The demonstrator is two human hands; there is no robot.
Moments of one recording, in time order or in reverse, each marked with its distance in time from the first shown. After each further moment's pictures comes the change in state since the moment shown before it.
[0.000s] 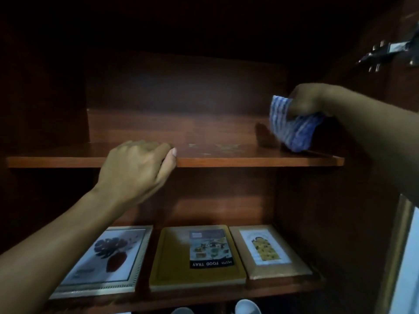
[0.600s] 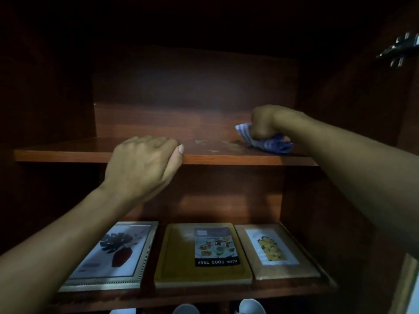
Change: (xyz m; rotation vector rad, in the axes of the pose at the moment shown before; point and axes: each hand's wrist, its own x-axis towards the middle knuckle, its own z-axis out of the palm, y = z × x) left_hand -0.003 -0.002 0.006 0.022 0.048 0.010; right_hand -0.022 -0.074 0.046 -0.301 -0.183 -0.202
